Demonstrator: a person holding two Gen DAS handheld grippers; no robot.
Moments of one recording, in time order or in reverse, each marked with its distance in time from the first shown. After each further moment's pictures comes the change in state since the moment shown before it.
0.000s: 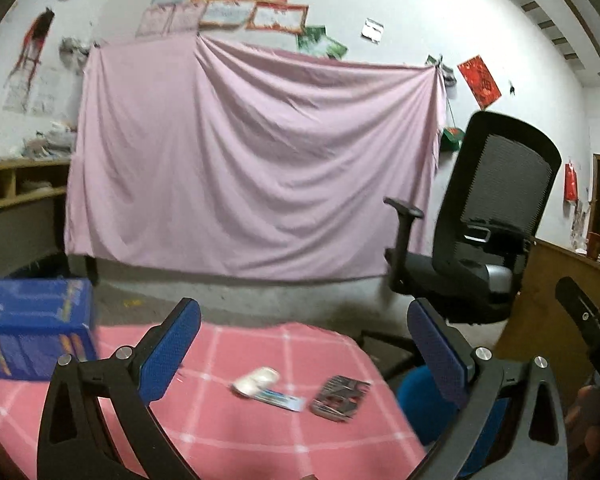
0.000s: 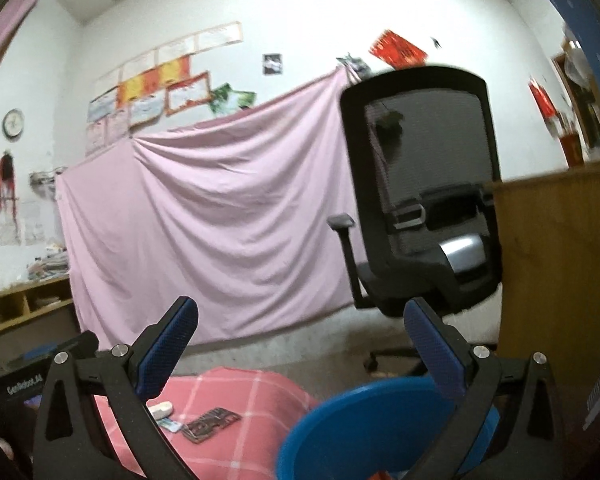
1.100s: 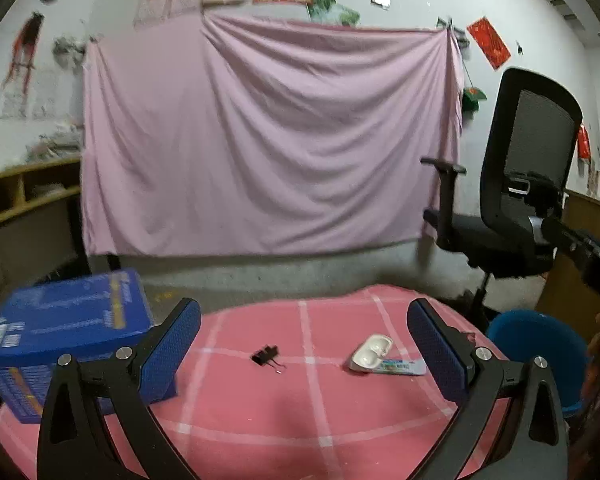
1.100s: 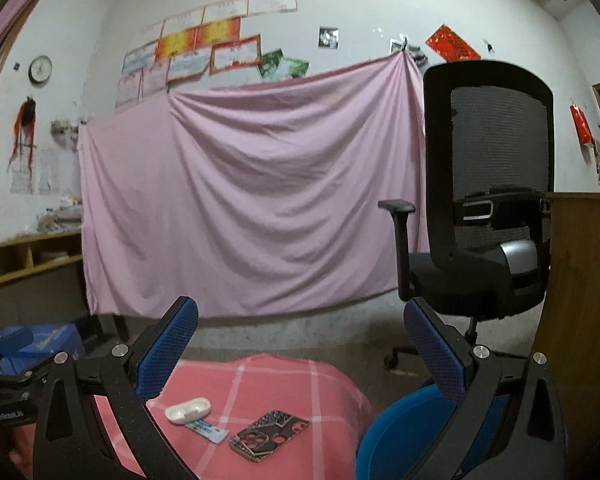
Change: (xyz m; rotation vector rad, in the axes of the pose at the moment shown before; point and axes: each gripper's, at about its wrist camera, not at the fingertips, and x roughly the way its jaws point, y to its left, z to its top) left arm 0.036 0.095 -0.038 0.093 0.137 0.038; right arm 0.070 0.087 -0.035 -0.112 0.132 0.044
